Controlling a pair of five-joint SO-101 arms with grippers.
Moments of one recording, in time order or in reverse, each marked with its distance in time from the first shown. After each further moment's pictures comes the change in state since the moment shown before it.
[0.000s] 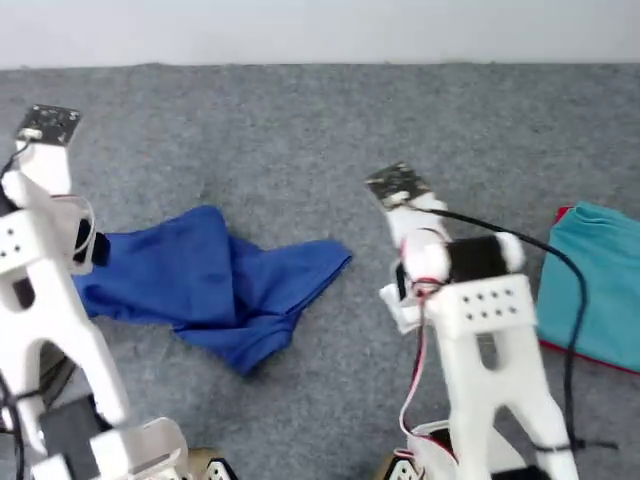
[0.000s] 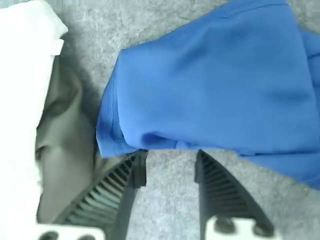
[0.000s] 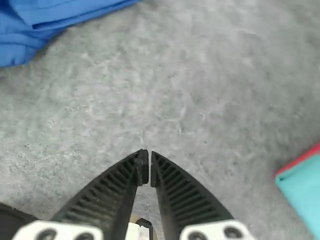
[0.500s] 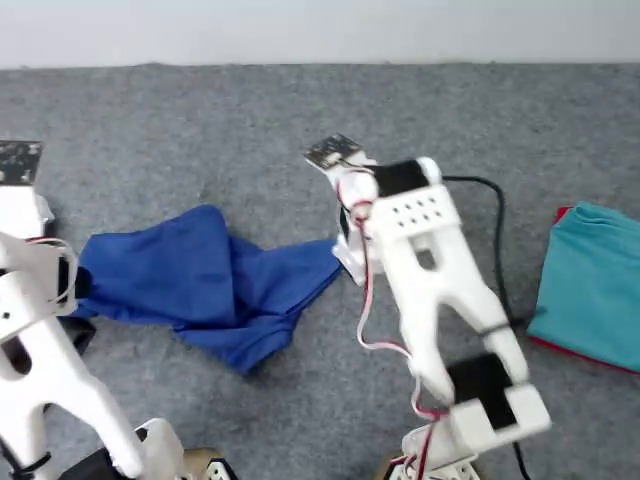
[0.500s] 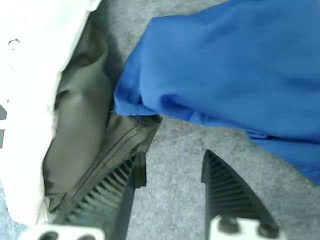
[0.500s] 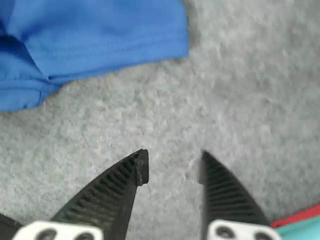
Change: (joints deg) left arm -8.4 -13.5 10.3 0.1 1.4; right arm -7.4 34.6 -28.1 0.0 -0.4
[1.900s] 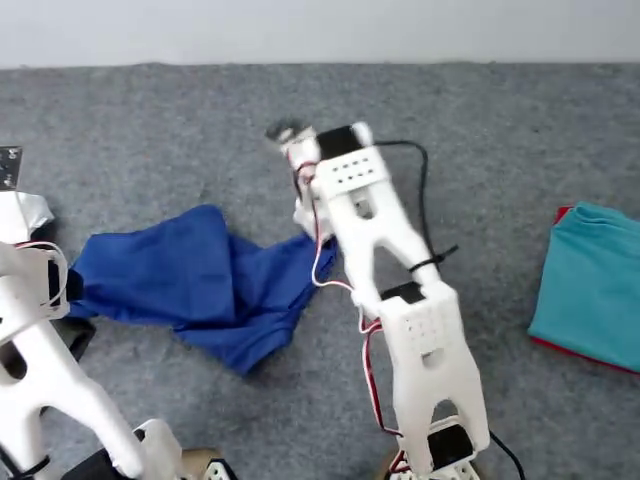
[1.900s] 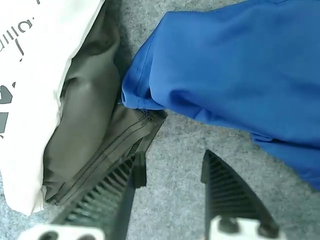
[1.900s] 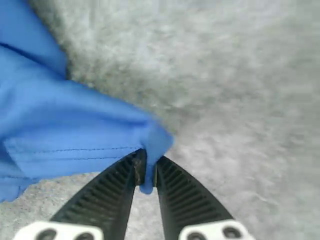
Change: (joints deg) left arm -1.7 -0.4 0.4 0.0 2.1; right arm -2.1 38.9 -47.3 7.5 0.6
